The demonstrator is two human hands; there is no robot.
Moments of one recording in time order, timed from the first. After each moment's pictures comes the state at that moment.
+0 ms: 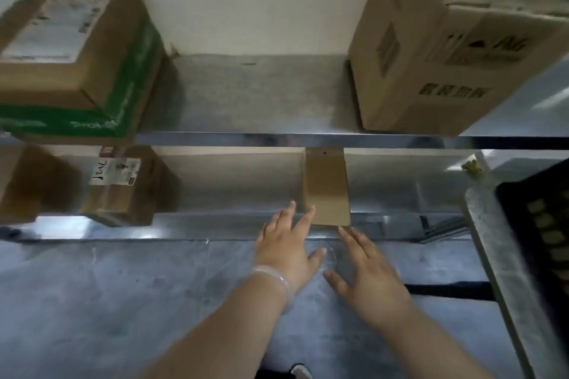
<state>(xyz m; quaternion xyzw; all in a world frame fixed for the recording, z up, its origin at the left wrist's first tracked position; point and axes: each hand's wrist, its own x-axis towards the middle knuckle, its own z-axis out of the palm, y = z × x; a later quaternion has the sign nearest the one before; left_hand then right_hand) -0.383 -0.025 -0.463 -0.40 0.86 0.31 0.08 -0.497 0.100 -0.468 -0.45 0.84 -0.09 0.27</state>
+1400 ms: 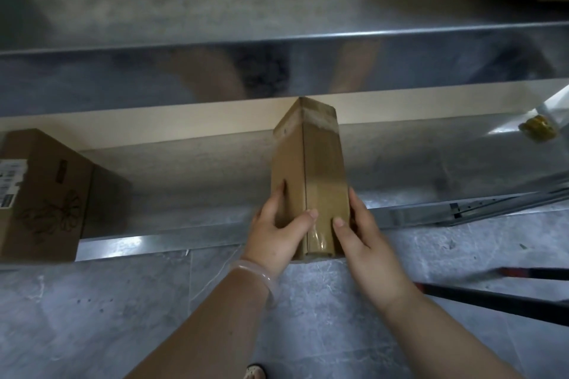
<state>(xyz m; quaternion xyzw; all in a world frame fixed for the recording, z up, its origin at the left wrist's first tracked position) -0.429 -0.108 -0.639 -0.51 0.54 0.67 -0.09 -0.533 0.005 -0.613 -0.23 0.75 -0.48 0.40</state>
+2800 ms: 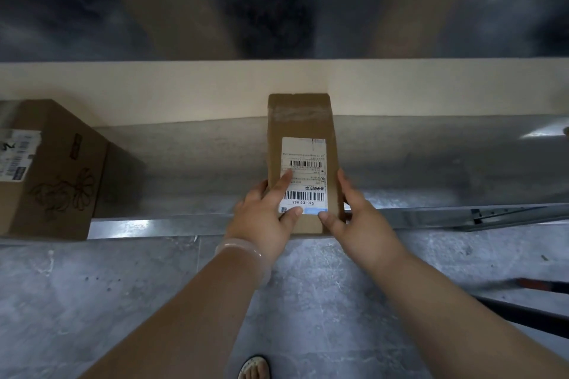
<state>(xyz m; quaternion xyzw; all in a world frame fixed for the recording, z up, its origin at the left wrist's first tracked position) -0.397 -0.151 -0.682 -0.46 0.79 0.40 0.01 -0.541 -0.044 -0.669 -0.30 0.81 -0.31 0.40</state>
